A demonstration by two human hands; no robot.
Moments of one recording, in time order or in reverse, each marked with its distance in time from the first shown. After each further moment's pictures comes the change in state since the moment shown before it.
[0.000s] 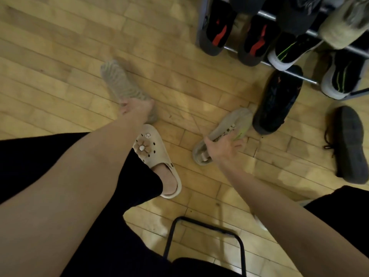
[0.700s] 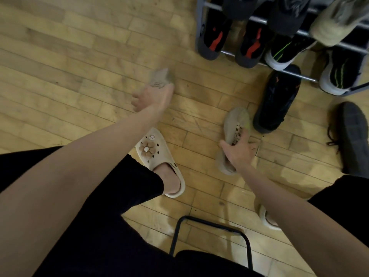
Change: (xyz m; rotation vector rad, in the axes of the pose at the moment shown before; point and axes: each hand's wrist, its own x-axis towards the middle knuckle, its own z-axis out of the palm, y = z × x) left_hand -0.080 0.035 -0.013 0.020 0.181 0.226; right_hand 0.015 0.045 -0.032 0.154 -0.028 -0.077
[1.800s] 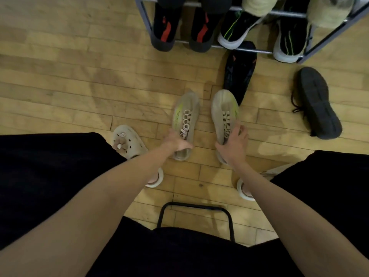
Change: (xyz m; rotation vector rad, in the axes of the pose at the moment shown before) left_hand -0.116 -0.056 0.138 0.345 -0.705 0.160; right_hand -0.002 0.095 -0.051 -0.160 0.132 -0.235
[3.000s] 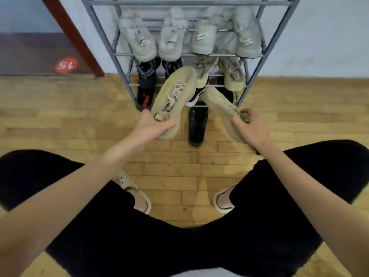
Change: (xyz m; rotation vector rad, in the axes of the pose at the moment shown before) left_hand -0.238 0.086 -0.105 -0.331 0.350 0.660; right_hand -0.073 -0.018 -0.267 0.299 0.294 -0.102
